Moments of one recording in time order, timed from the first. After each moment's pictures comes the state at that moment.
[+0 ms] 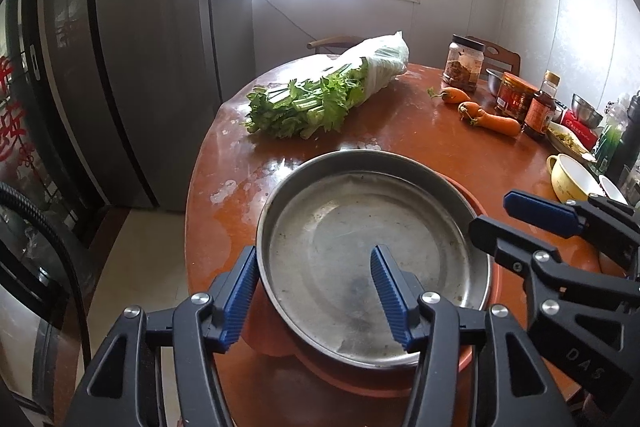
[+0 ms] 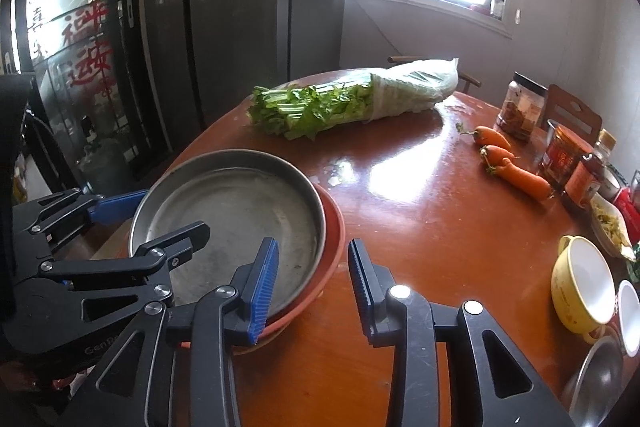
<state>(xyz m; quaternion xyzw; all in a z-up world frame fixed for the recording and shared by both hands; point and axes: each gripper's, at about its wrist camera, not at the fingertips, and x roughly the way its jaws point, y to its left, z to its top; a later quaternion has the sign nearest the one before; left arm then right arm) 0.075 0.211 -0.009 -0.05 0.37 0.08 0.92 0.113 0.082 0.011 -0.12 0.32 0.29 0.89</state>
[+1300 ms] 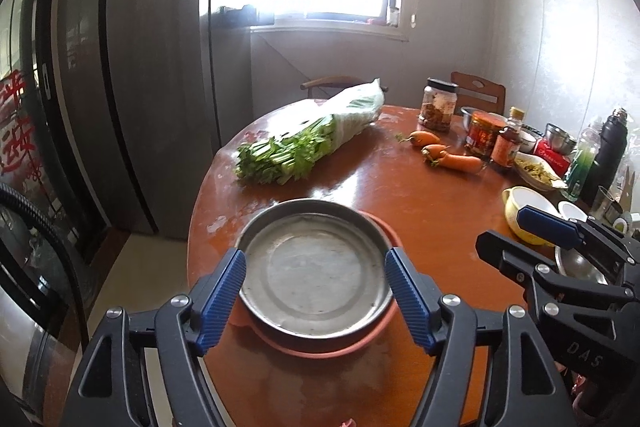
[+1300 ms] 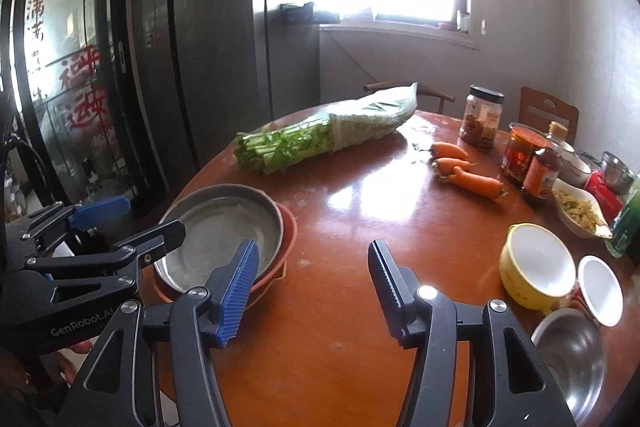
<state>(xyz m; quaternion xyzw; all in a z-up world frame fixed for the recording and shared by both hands) 0.026 0.165 0.052 -0.05 0.30 0.08 0.95 0.075 0.007 0.055 -0.07 0.28 0.27 0.92</state>
